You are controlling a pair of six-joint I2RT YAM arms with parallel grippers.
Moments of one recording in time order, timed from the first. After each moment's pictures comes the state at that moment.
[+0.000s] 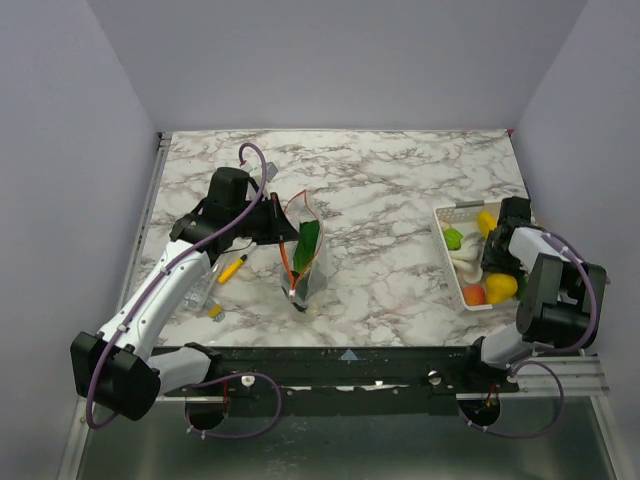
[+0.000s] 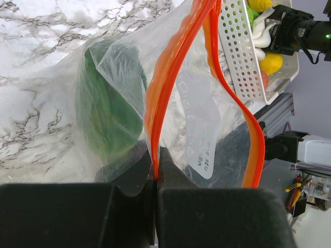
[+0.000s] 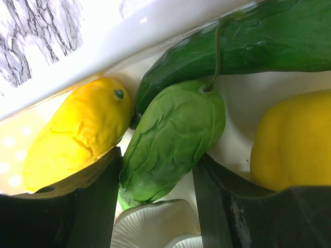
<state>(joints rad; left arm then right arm) -0.39 1.18 1.08 -0.57 0.48 -0.50 -0.27 1.54 0.83 -0.49 0.33 1.62</state>
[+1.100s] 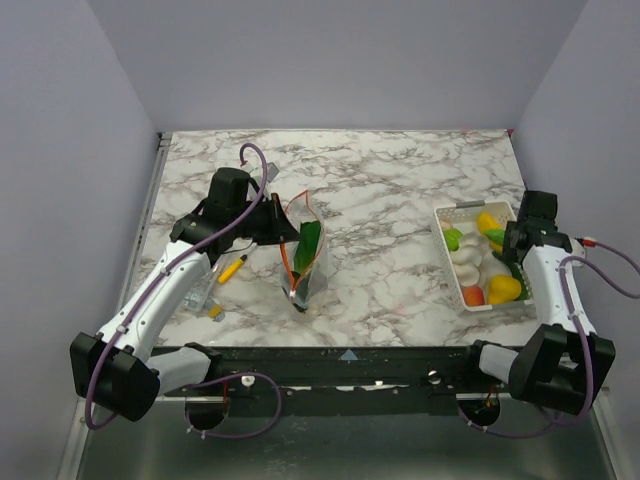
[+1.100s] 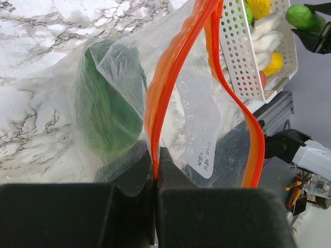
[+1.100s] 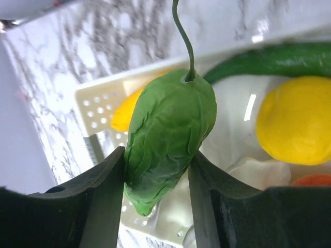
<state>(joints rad) -0.40 1.18 1.08 -0.57 0.48 -0.50 -0.28 1.19 0.85 -0.65 0.38 1.49</state>
